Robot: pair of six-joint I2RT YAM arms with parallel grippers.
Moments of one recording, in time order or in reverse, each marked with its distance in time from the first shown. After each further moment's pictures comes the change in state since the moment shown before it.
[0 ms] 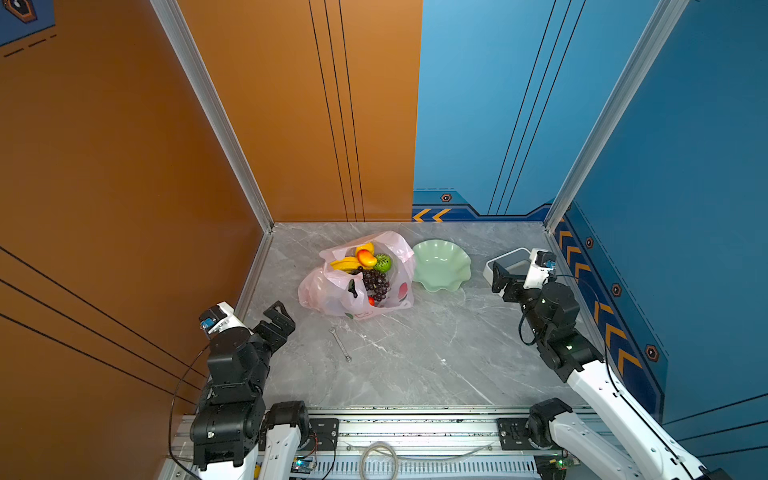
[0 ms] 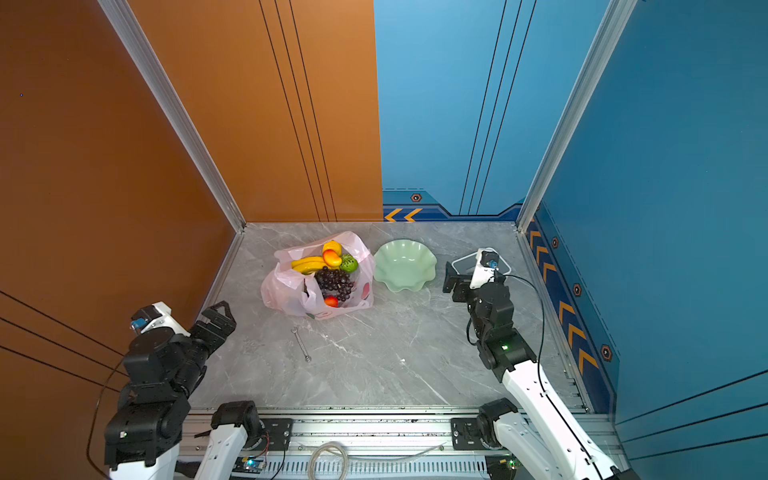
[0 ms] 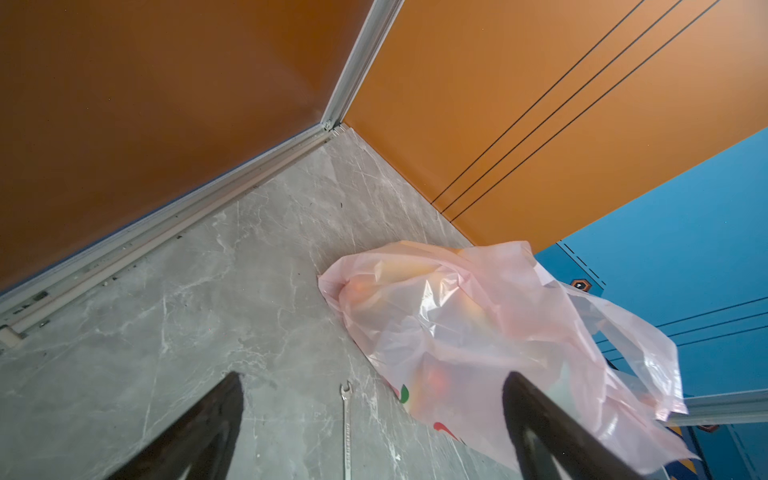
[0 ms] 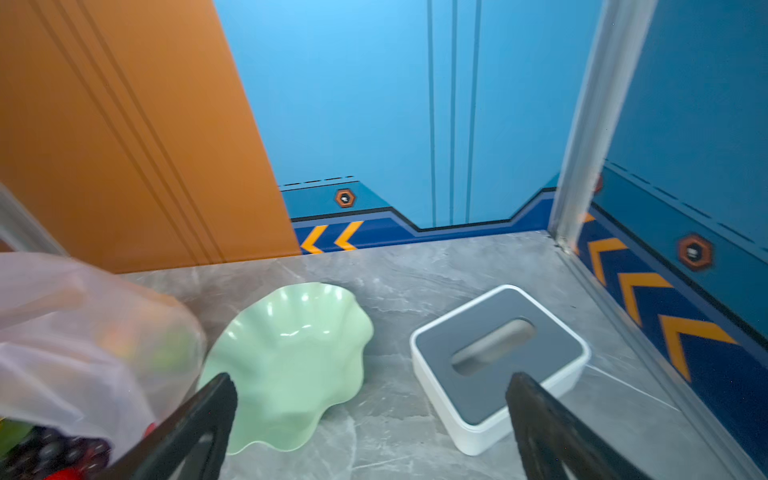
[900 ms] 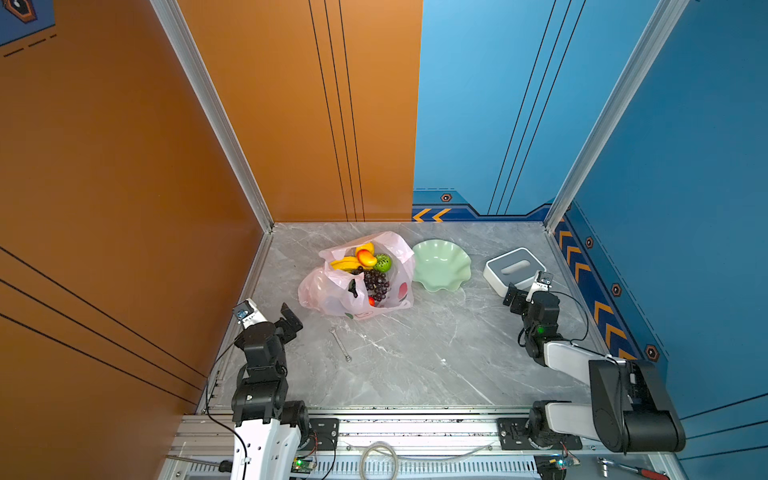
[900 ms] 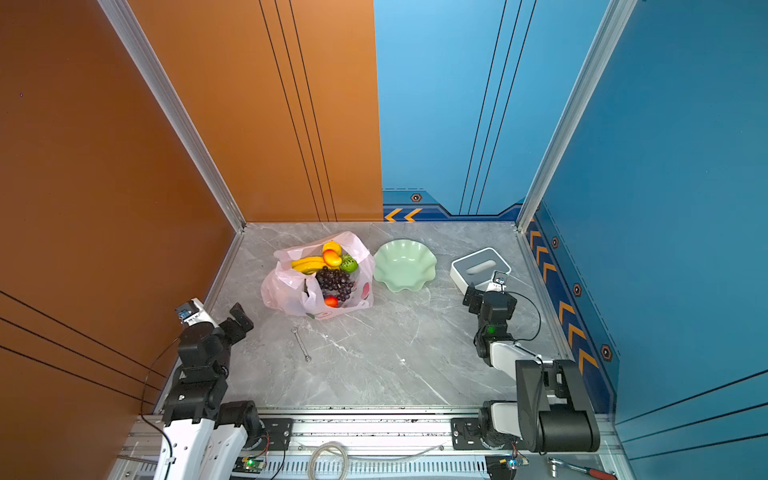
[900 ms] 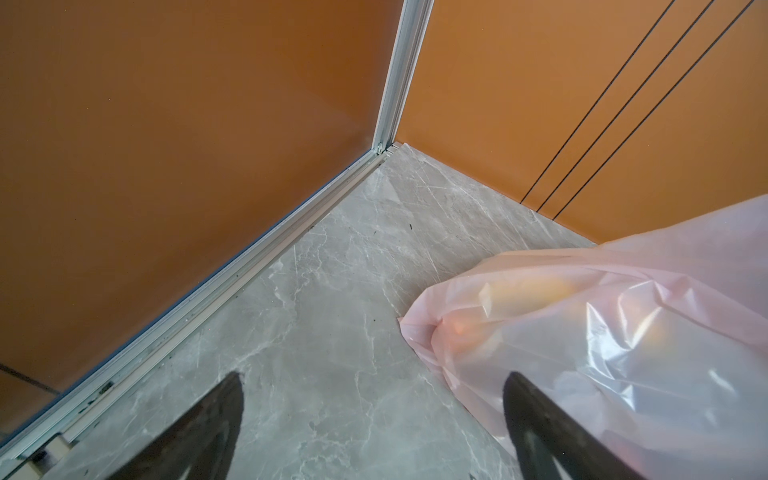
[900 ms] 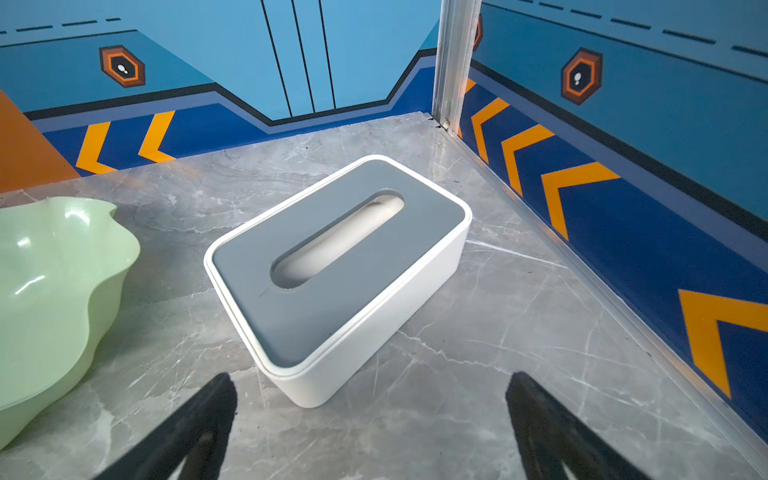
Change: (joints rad) left arm 0.000 0.011 -0.472 0.518 -0.173 0.290; right arm -0.267 0.530 -0.271 0.589 -0.014 -0.047
